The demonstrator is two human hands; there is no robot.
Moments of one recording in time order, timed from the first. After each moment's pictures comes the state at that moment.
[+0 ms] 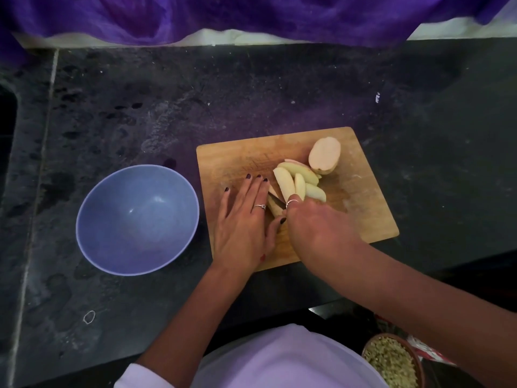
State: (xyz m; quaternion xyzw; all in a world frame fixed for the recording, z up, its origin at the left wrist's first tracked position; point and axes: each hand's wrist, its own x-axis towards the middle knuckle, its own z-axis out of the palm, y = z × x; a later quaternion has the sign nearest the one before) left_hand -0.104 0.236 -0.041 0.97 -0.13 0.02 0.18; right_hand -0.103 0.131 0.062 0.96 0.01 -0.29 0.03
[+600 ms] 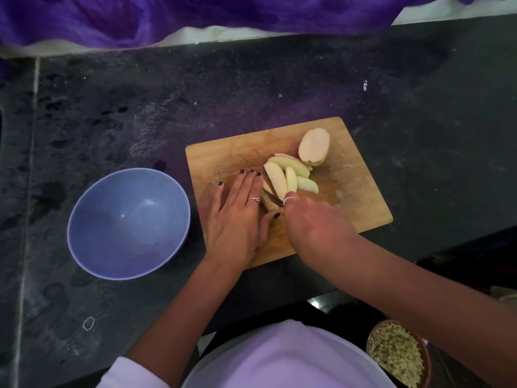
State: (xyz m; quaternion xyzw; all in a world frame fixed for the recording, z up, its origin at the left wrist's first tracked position) left_hand -0.100 0.238 -0.025 0.97 -0.16 -0.03 0.15; right_hand -0.108 0.126 0.065 0.95 -0.03 -0.31 0.01
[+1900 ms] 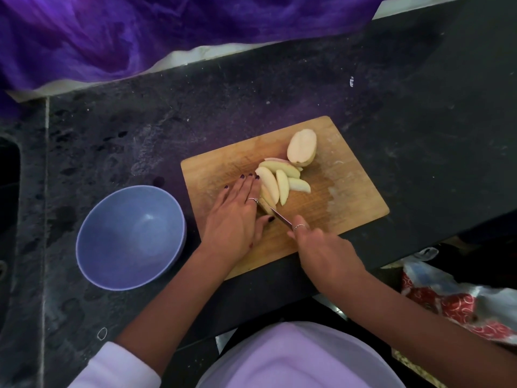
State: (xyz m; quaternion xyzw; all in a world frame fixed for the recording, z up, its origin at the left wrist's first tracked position) left_hand -0.084 0.235 -0.016 0.97 -0.23 -0.10 0.07; right_hand -0.156 0.086 0.014 0.97 0.01 -0.23 -0.09
